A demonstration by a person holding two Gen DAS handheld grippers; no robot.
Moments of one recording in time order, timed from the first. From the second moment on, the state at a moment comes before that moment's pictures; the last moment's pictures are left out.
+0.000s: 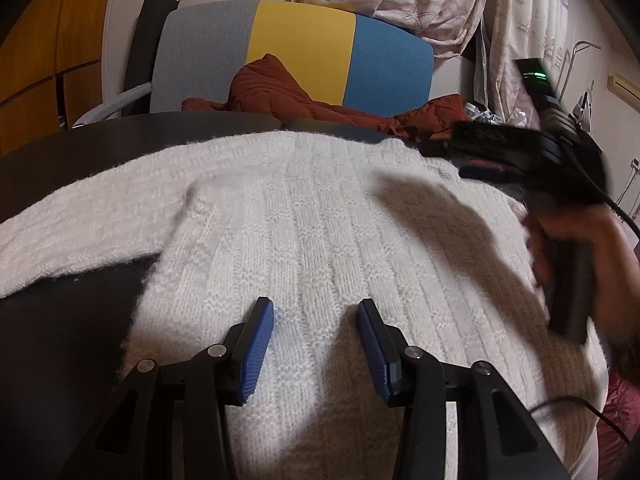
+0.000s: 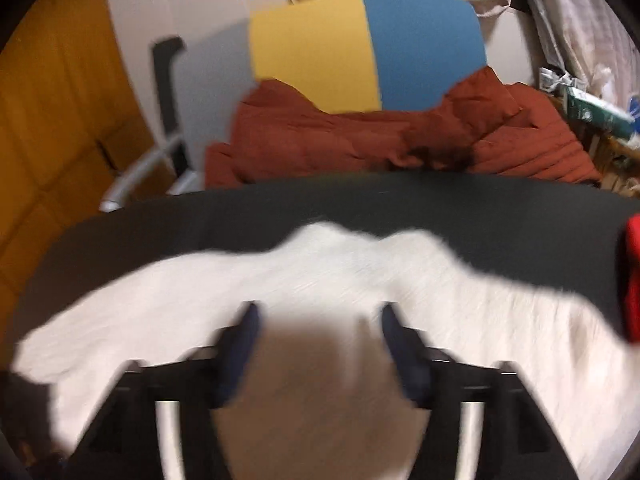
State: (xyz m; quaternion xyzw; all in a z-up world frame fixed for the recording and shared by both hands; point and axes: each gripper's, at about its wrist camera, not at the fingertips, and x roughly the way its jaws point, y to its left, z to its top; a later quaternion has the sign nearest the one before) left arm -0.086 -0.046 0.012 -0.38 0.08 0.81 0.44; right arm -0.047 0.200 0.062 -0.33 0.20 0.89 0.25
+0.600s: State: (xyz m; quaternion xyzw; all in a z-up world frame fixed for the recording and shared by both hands) left arm -0.281 -0.170 0.023 -0.44 0.14 0.88 0.12; right arm -0.048 0.144 0.027 -0.38 0.17 0.88 0.22
